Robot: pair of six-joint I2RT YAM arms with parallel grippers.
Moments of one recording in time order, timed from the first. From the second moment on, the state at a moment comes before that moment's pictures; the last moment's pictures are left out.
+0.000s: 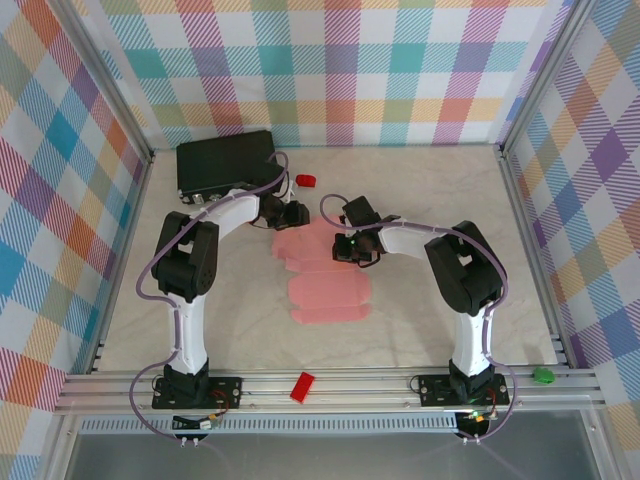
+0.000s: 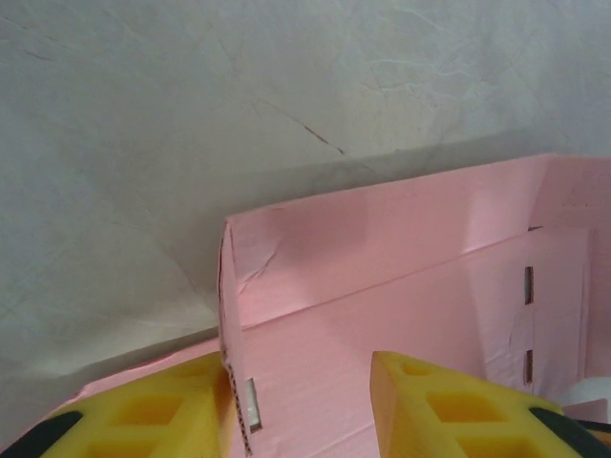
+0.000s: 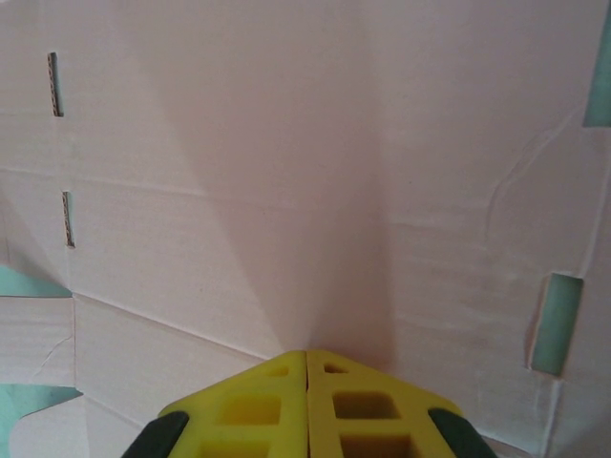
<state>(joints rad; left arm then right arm) -0.35 2.08 1.53 -0.52 0.34 -0.41 0.59 1.96 1.21 -0.32 -0.28 0.56</state>
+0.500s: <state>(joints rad) -0.36 2.17 1.60 -0.52 0.39 -0.41 0.59 1.97 1.21 -0.31 -0.28 0.57</state>
